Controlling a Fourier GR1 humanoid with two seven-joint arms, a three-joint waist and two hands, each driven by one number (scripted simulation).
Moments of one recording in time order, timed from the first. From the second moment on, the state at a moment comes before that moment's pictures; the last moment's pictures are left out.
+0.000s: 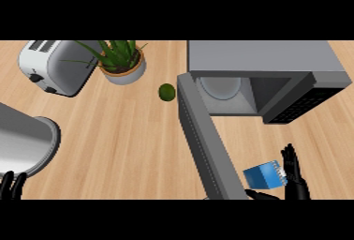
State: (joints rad) left arm 0.66 0.01 0.03 -2.23 0.13 -0.18 -0.27; right arm 0.08 -0.12 -0.04 -0.93 -0.10 -0.15 -0.87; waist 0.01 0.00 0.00
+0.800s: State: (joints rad) left arm 0.69 0.01 0.05 -2.27 0.16 -0.20 -0.25; right arm 0.04 -0.06 -0.08 -0.88 -0.21 0.05 -0.97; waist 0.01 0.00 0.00
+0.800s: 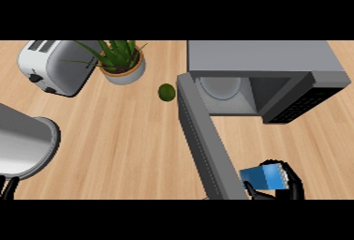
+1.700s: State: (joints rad) left arm 0.69 0.01 0.09 -2.27 0.19 -0.24 -0.27; right arm -0.39 -0.28 -0.01 -0.71 -0.24 0.47 -0.70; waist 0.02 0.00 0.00
